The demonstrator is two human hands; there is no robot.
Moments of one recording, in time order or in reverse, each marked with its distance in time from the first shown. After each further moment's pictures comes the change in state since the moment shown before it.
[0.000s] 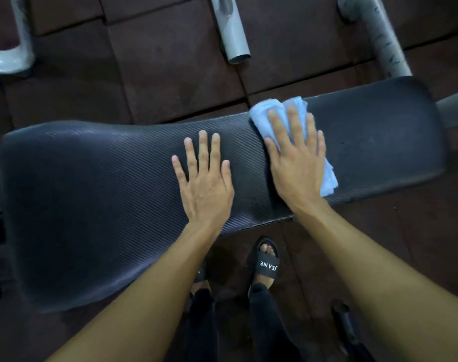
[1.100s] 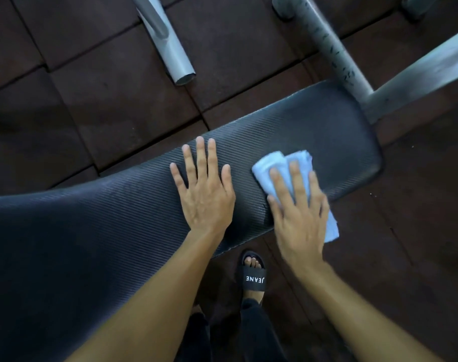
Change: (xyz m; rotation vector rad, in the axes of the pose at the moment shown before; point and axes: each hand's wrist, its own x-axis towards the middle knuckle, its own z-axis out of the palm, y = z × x) left_hand 0.033 0.128 0.031 0.037 -0.041 0.131; right_hand -0.065 0.110 -0.023 -0.041 0.046 0.230
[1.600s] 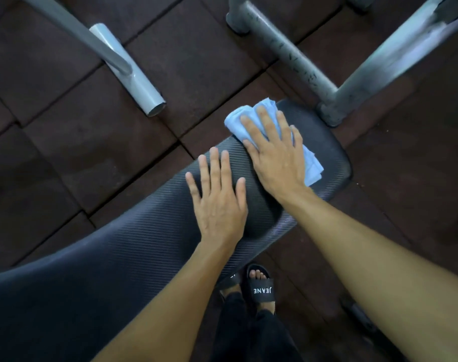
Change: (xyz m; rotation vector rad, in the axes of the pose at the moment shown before) left_hand 0.027 0.062 -0.003 -0.034 -0.048 0.258; right_hand 0.159 0.010 -0.003 -0.001 0.004 -0.020
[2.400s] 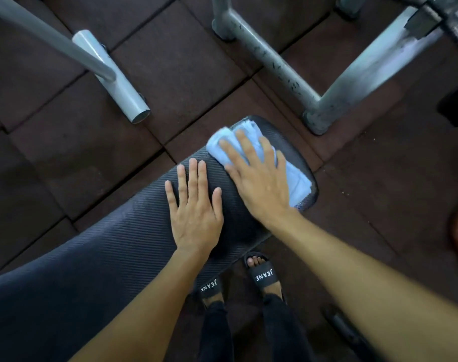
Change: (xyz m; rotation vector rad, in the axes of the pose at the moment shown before) left_hand 0.015 0.028 0.020 0.120 -0.036 -0.018; right_hand -0.008 0.044 -0.011 -0.040 -0.005 -0.094
